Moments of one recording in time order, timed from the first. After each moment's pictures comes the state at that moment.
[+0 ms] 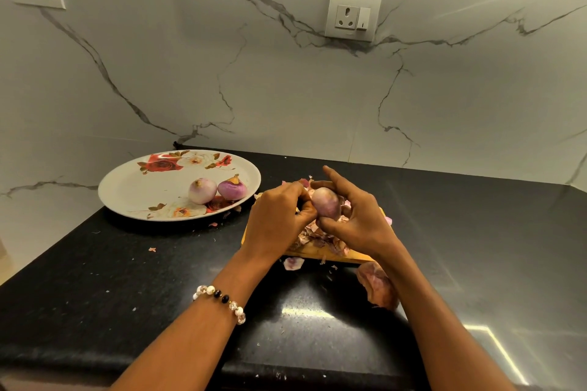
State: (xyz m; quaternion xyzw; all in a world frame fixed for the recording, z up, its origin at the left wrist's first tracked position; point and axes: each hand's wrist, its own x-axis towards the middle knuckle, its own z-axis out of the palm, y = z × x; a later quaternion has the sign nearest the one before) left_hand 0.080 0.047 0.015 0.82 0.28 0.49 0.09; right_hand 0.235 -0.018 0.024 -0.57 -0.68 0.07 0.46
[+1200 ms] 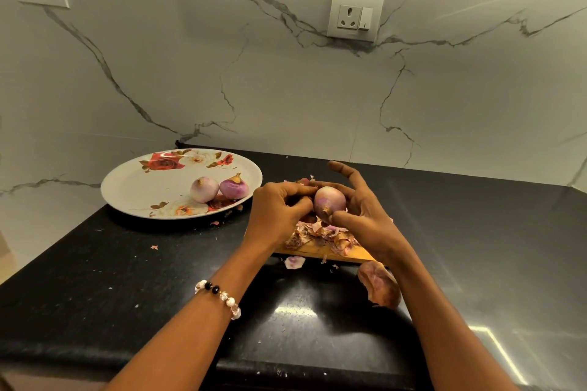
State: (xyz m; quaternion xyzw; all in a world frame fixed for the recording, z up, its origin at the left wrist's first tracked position) left_hand 0.076 0.043 0.024 0.73 0.27 0.50 0.38; right_hand 0.229 -0.031 0.033 -0.53 -0.62 0.27 0.52
